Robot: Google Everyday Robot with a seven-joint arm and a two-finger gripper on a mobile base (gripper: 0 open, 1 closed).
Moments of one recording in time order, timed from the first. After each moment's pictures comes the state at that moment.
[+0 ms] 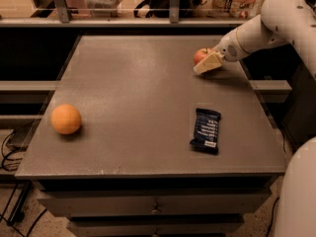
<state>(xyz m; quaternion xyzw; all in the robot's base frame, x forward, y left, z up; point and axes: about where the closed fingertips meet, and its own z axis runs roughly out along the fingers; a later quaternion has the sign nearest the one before) 0.744 -0.158 0.851 -0.44 0.82 0.14 0.35</state>
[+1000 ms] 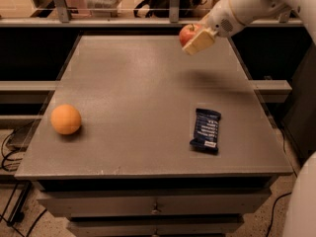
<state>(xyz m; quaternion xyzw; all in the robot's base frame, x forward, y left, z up) 0.708 -0.099 0.944 -0.54 0.74 0.12 0.38</state>
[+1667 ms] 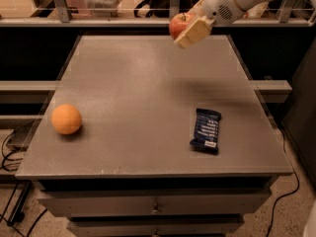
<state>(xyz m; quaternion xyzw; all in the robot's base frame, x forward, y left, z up) 0.667 -0.070 0.987 -0.59 0.70 0.13 0.38</state>
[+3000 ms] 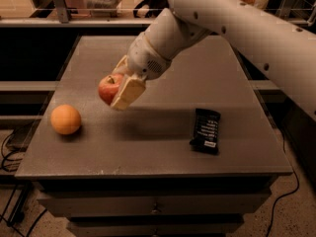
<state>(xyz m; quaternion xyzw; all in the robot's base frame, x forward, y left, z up) 0.529 0.102 0.899 -0.73 0.58 0.26 0.26</state>
